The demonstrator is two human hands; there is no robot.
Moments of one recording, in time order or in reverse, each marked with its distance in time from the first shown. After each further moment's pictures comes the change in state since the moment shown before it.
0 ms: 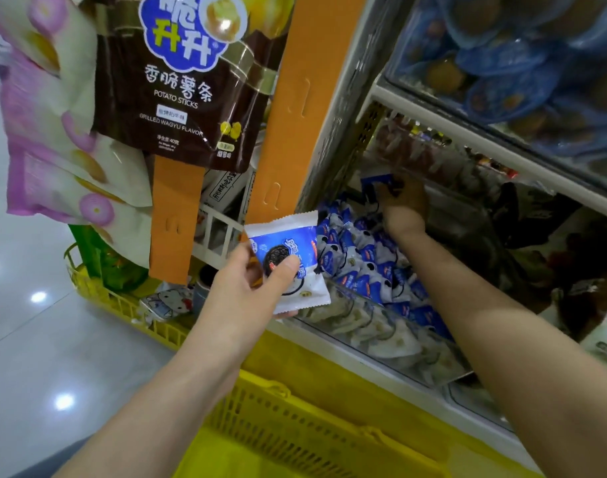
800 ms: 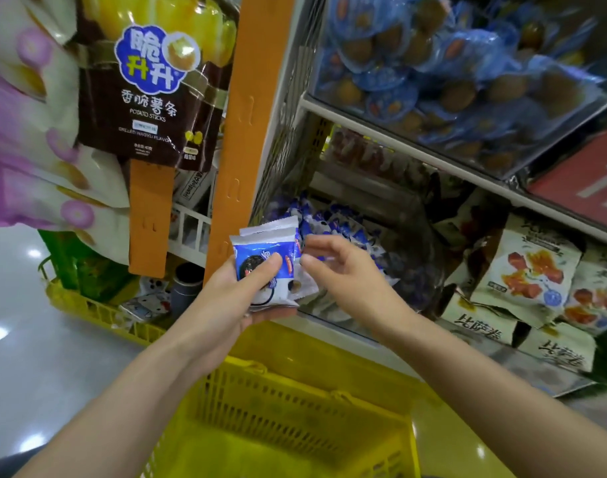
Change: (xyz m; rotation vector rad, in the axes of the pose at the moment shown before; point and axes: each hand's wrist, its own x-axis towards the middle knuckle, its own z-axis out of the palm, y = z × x) left_hand -0.036 0.004 0.011 -0.185 -0.325 -0.086; right_hand -0.185 -0.058 -0.100 0.302 -0.555 -0.029
